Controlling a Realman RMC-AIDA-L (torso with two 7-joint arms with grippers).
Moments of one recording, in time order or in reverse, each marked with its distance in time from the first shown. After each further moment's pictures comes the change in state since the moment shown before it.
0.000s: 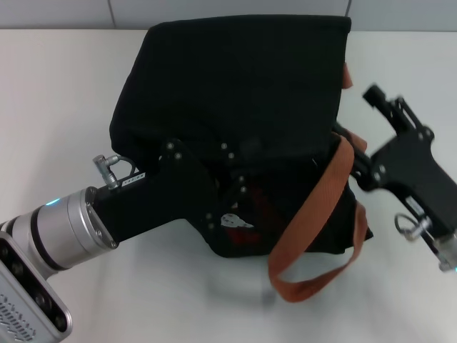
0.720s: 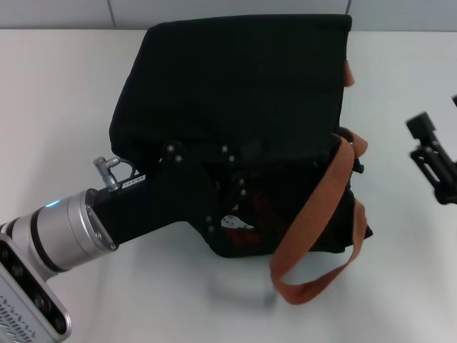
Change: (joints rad) left arm 0.002 0.000 0.007 0.001 0.000 0.001 -0.002; right arm -0.146 0.006 0.088 0.000 0.016 -0.216 0.052
